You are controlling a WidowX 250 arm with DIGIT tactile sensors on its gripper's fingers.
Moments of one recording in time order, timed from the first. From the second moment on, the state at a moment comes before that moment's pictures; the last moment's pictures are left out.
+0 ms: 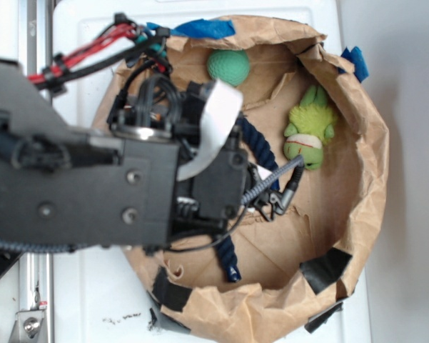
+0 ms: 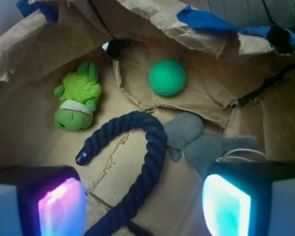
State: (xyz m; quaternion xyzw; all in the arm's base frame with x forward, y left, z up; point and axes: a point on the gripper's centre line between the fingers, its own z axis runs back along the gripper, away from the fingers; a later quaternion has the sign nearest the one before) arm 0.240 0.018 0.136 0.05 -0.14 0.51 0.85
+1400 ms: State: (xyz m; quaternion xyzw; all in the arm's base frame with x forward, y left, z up) arm 0.272 0.070 0.079 0.12 -0.16 0.57 0.80
